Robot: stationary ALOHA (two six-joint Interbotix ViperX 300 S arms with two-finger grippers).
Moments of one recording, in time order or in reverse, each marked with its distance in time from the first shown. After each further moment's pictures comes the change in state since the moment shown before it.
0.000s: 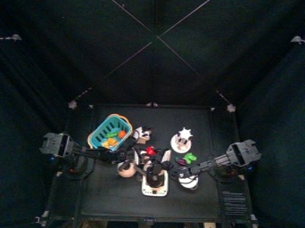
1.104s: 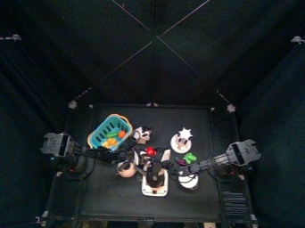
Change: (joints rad) left arm 0.002 0.000 0.011 0.031 0.005 -0.002; right arm 0.002 -0.009 0.020 0.055 -0.091 0.000
